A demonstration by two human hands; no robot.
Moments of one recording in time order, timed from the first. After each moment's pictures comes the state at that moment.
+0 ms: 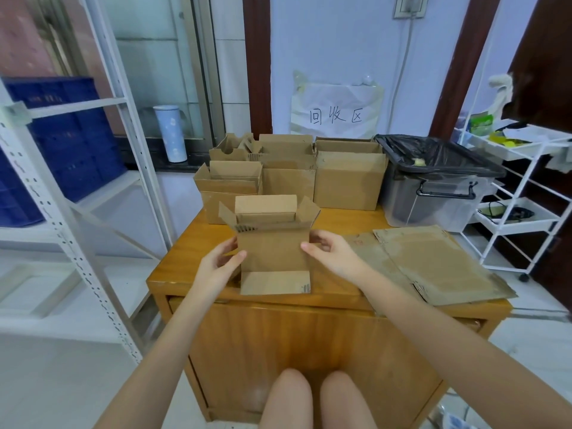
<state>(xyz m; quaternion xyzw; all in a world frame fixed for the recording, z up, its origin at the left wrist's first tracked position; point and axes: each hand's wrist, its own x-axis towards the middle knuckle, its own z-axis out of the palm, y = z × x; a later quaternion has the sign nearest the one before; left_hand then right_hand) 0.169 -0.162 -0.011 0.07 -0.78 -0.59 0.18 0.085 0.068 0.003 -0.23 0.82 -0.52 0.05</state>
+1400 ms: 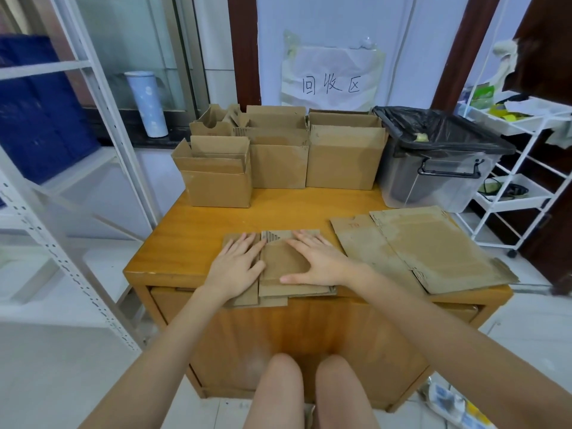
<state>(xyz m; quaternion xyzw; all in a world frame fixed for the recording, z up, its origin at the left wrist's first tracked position) 0.119 -0.139 -0.051 -0.05 -0.99 -0.10 0.00 0.066 0.067 -0.033 -0.35 0.93 -0.07 0.09</state>
